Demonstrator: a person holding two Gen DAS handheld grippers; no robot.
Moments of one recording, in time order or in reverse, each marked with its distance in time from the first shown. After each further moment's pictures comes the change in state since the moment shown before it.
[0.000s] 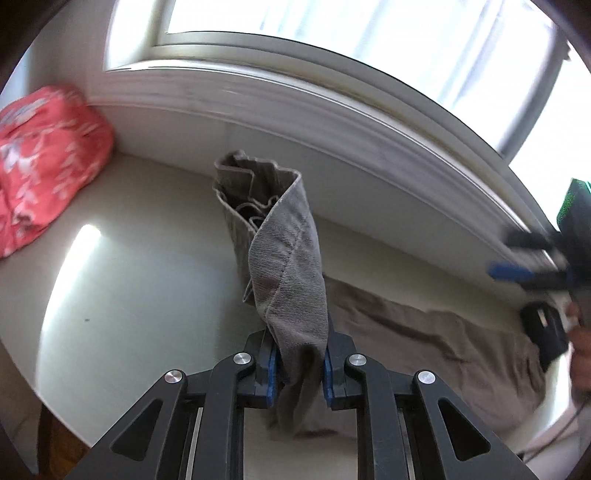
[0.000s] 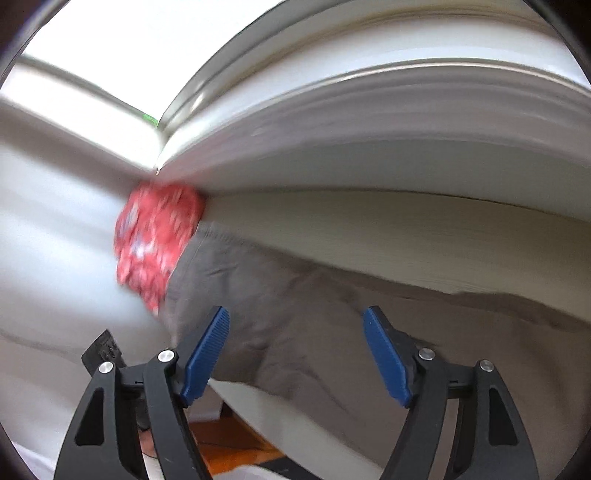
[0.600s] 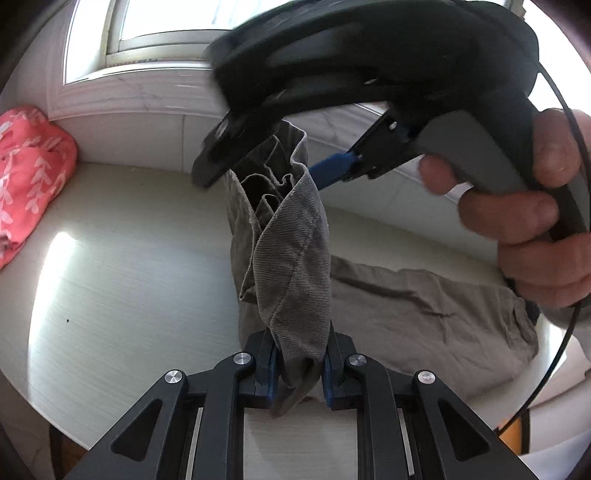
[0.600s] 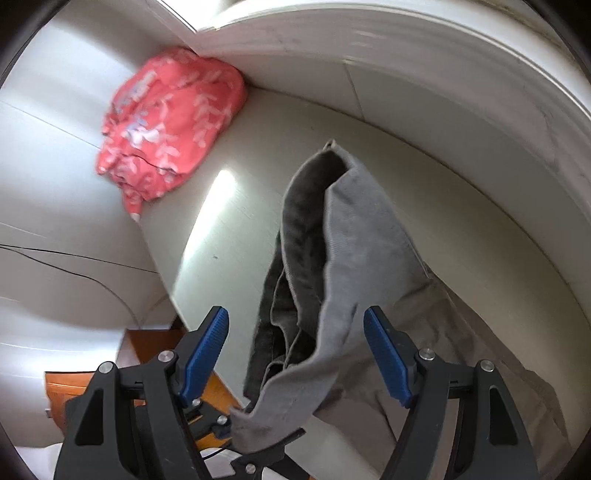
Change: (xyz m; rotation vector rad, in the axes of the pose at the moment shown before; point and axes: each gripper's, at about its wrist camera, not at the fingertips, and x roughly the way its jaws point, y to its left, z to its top) left arm -0.009 -0.013 -0.017 0.120 0.051 -0.096; right arm 0.154 0.145 0.024 -0.309 0.307 -0.164
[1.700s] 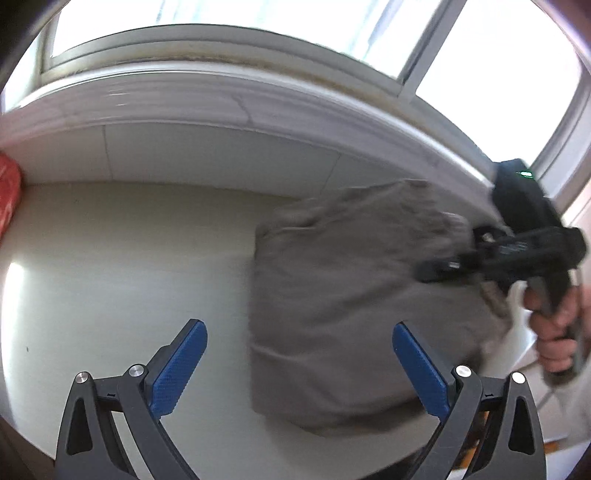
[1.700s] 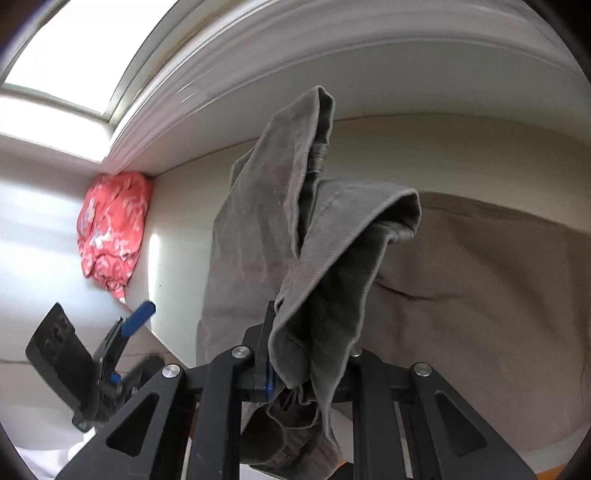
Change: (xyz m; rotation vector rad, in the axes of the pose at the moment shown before) left arm 0.030 -0.034 0.034 0.112 0.095 -0.102; right arm -0.083 -0.167 -0.178 0.551 -0.235 0.055
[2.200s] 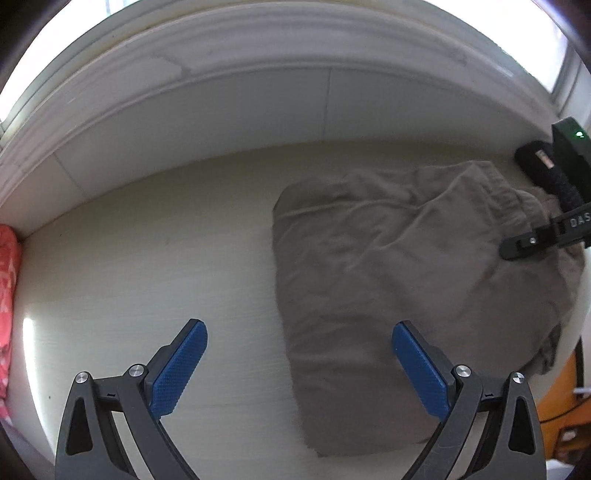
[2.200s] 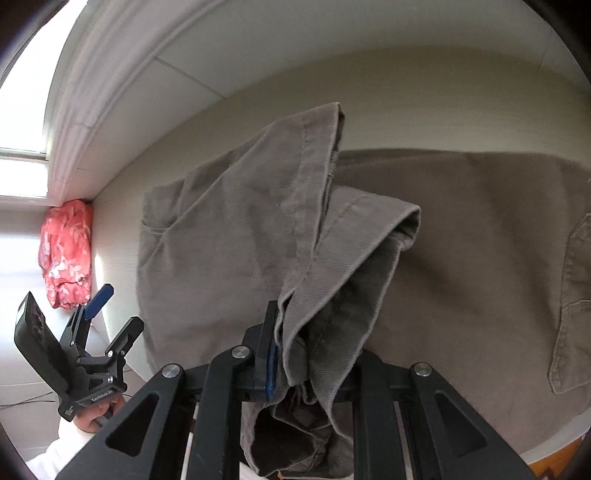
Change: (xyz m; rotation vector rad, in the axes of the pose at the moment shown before) left arm 0.100 -0.019 -0.002 0.197 0.186 0.229; right arm 0.033 -0.072 0.008 0.162 0.070 -0.112
